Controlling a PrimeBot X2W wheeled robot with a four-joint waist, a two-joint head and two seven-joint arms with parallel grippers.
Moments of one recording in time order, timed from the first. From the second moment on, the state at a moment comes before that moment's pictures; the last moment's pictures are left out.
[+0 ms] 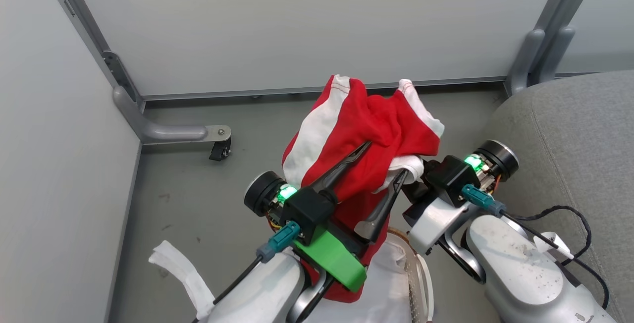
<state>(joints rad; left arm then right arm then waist) -0.44 0.05 -0.79 0.25 -0.38 -0.13 -0.26 -0.49 -0.21 0.56 0.35 0.18 0.13 -0.26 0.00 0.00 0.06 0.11</state>
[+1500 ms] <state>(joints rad) -0.45 0.10 -0.72 0.27 -0.31 -0.13 -0.26 -0.38 -0.14 0.25 0.22 0.10 0.13 -0.26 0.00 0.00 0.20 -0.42</state>
